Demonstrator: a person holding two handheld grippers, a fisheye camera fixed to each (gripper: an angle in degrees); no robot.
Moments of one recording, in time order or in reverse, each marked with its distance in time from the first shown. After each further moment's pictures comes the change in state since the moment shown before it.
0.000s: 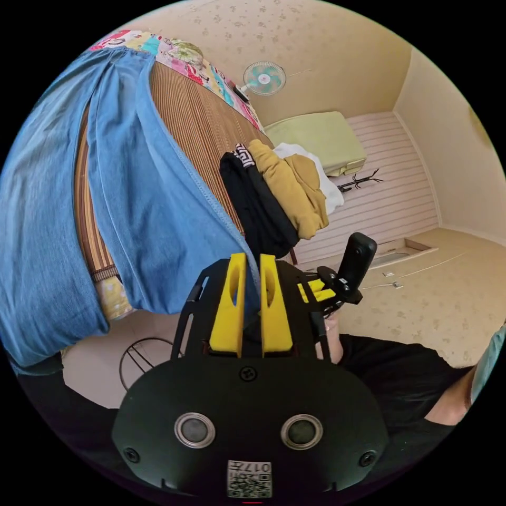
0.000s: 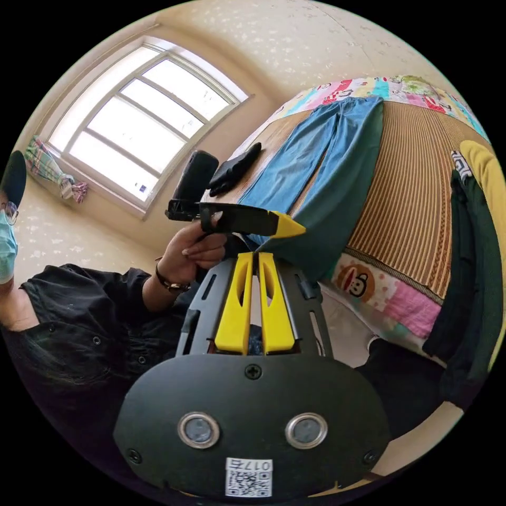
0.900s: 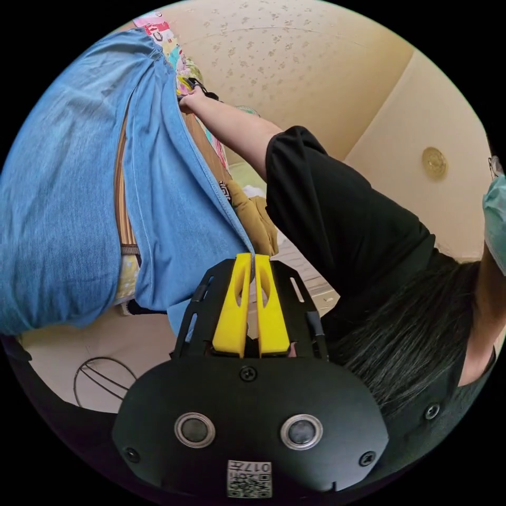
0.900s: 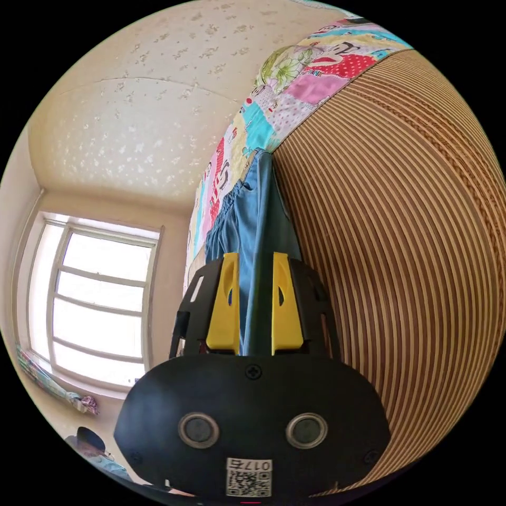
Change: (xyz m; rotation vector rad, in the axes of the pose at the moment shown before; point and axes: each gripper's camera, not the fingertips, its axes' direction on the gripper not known) left arm -0.061 0.043 -0.128 0.187 0.390 -0.071; right arm 0.372 -0.412 0.032 0.438 -0.038 0.718
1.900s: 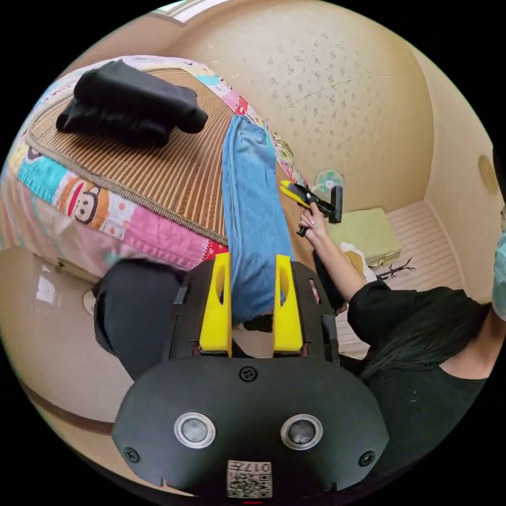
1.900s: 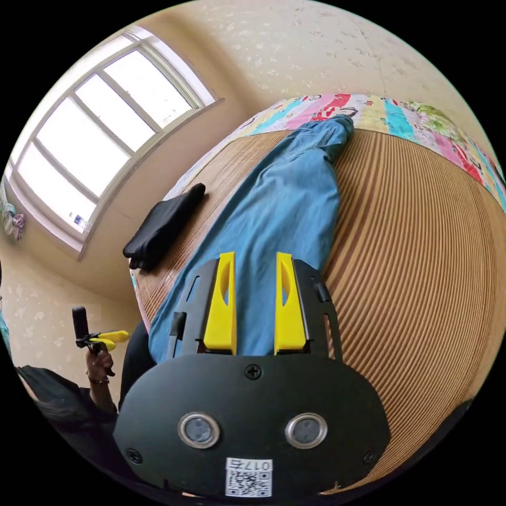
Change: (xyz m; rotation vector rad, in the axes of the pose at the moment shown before) left arm 0.000 -0.007 -0.144 0.299 -0.659 -0.020; right arm -0.053 0.350 0.043 -0.200 0.221 -0.692
